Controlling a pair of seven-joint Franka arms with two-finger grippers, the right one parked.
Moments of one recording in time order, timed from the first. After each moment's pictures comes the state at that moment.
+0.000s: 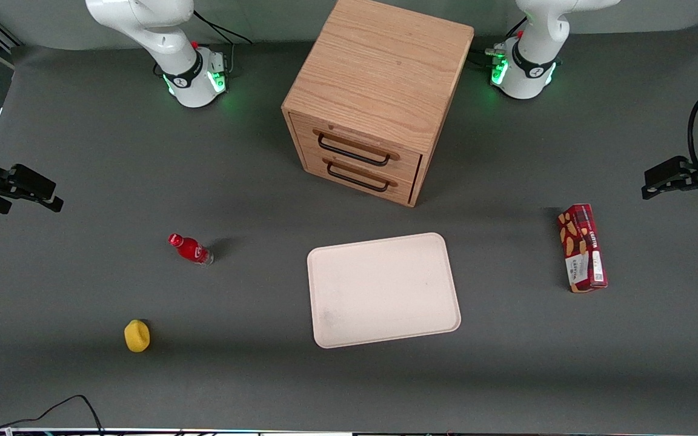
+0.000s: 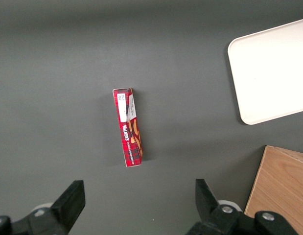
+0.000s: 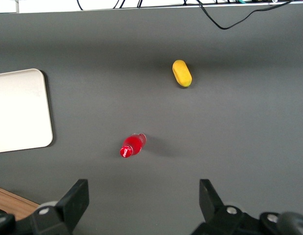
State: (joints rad) arm 0.04 0.16 -0.05 -1.37 0.00 1.51 0.12
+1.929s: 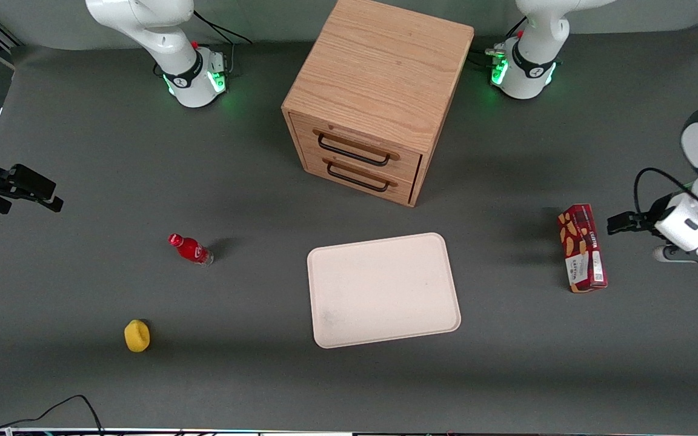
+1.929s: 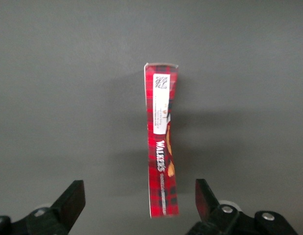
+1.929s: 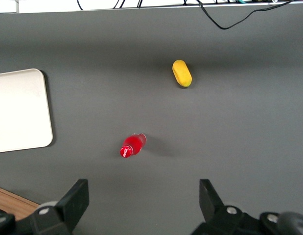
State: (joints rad) arm 0.16 0.21 -0.02 -1.99 0.01 2.15 0.15
